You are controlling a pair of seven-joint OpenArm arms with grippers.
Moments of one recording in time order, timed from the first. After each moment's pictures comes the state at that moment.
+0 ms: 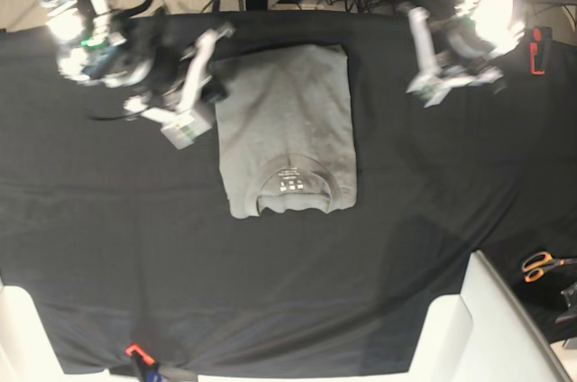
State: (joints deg) left arm 28.2 -18.6 -10.1 100.3 5.9 -27.8 47.8; right arm -14.7 17.5 -22.8 103.9 19.4 19.7 -46.8
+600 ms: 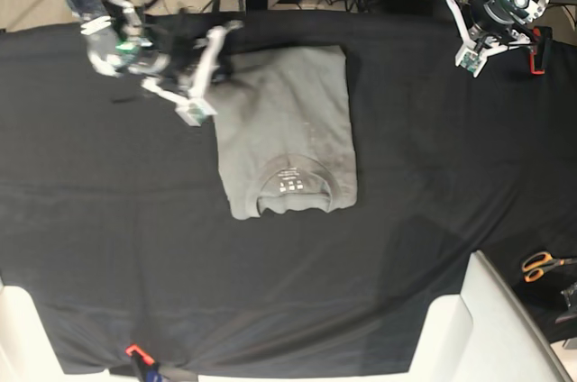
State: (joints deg) left arm 33.9 -18.0 -16.7 97.4 5.4 -28.3 39.7; right arm -12.1 14.9 -20.0 80.0 20.8 20.9 -34.1
